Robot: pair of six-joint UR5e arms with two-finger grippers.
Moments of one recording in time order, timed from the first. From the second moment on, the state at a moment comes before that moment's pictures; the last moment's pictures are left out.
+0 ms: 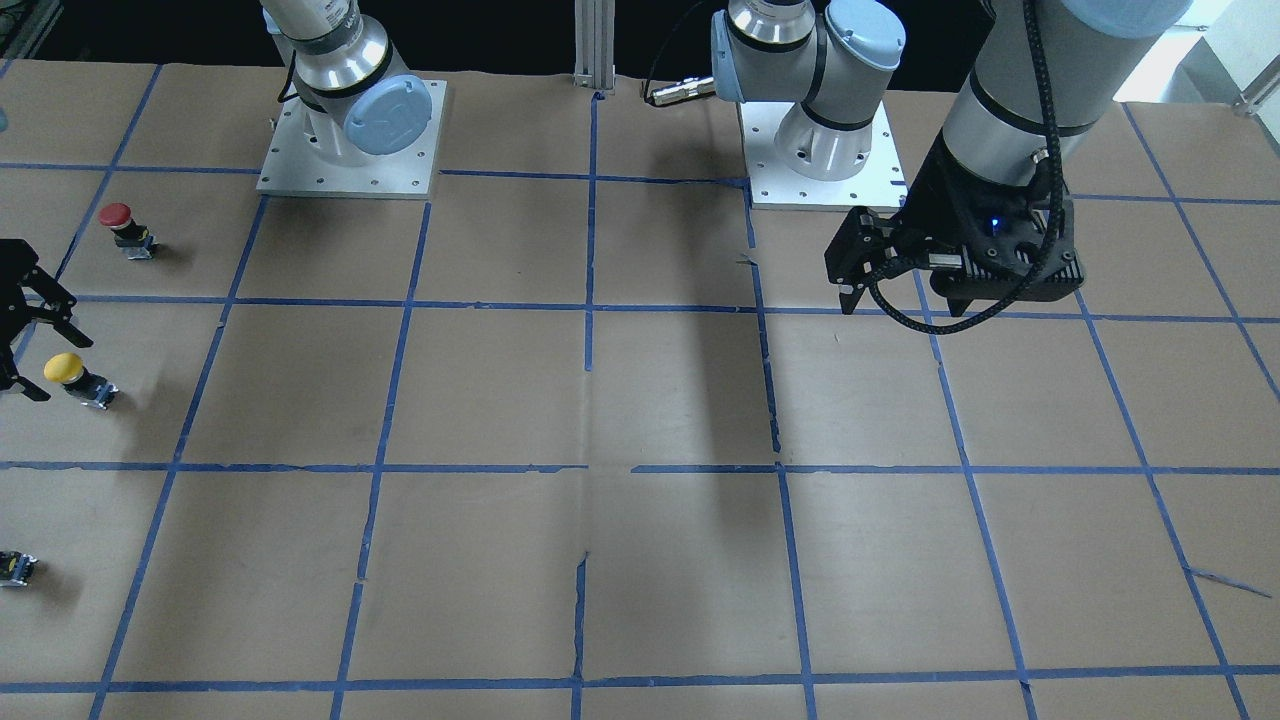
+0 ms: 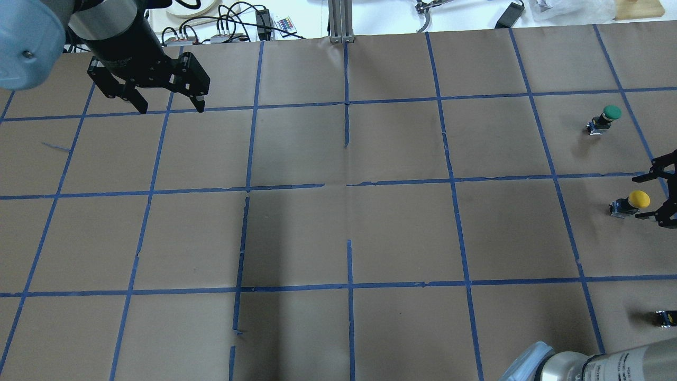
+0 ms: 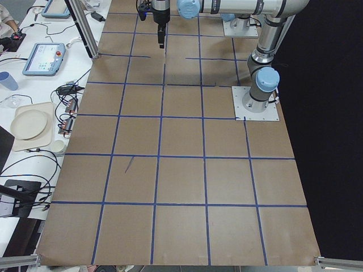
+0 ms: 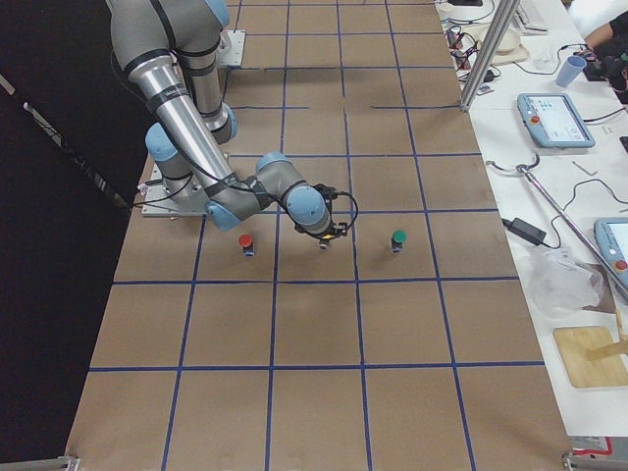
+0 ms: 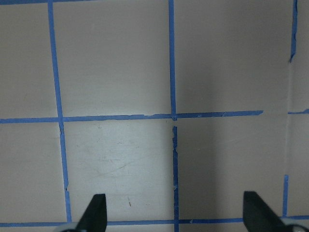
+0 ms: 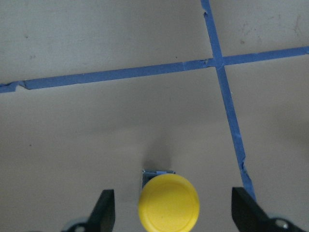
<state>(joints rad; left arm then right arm) -1.54 -1.66 -1.48 -1.56 1.58 0.05 0.67 -1.34 2.02 -2.14 -1.23 -2.34</state>
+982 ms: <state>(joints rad) -1.54 -1.65 -1.48 -1.57 1.58 0.05 0.74 -1.66 2.01 -1.96 -1.26 -1.71</state>
